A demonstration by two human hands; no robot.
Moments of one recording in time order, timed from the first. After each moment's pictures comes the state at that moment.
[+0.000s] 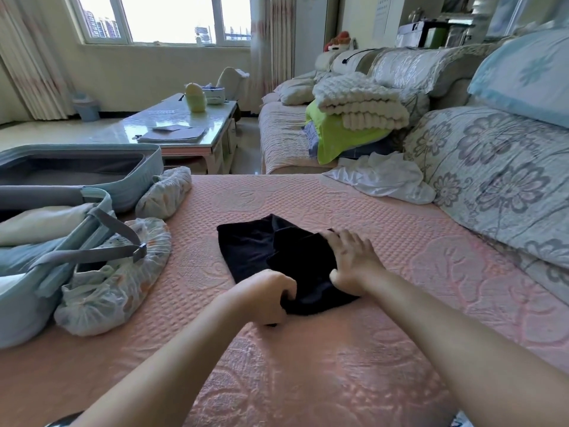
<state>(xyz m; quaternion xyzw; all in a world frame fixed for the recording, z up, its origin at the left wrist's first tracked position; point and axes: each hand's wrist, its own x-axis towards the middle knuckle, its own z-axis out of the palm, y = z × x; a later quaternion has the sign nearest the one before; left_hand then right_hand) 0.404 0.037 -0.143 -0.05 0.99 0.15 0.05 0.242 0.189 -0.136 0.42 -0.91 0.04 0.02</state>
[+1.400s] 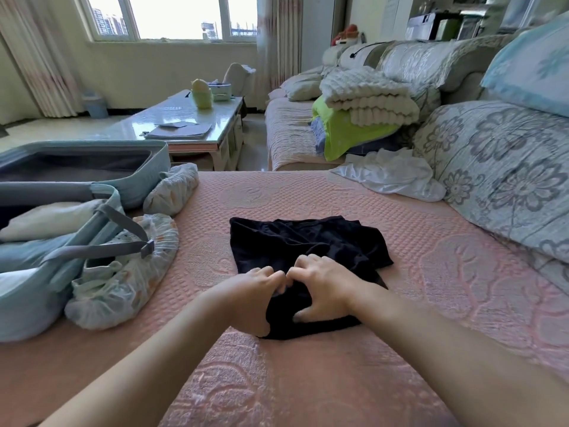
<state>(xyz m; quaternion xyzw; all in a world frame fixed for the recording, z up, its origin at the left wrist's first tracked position) 0.440 0.027 -0.127 -0.06 0.99 0.05 0.08 0.289 0.165 -0.145 0.62 -0.78 0.02 -0.06</state>
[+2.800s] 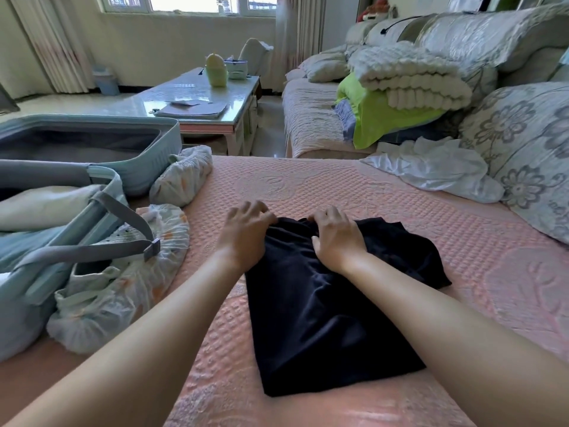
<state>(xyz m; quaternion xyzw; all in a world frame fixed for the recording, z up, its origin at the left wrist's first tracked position) 0.357 -0.116 -0.170 -0.18 0.96 -0.03 -0.21 0.218 0.041 -0.174 0.45 -0.88 0.12 0.08</state>
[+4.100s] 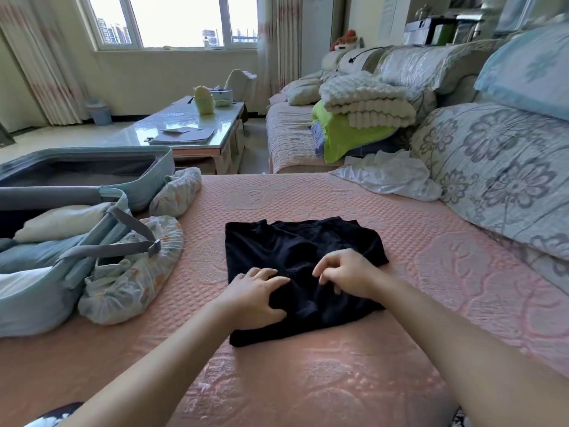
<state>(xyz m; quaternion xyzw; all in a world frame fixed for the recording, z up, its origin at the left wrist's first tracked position) 0.437 0.025 -0.161 -0.13 0.99 0.06 0.07 0.273 0.198 -0.136 0.36 -0.83 0.35 -0.24</state>
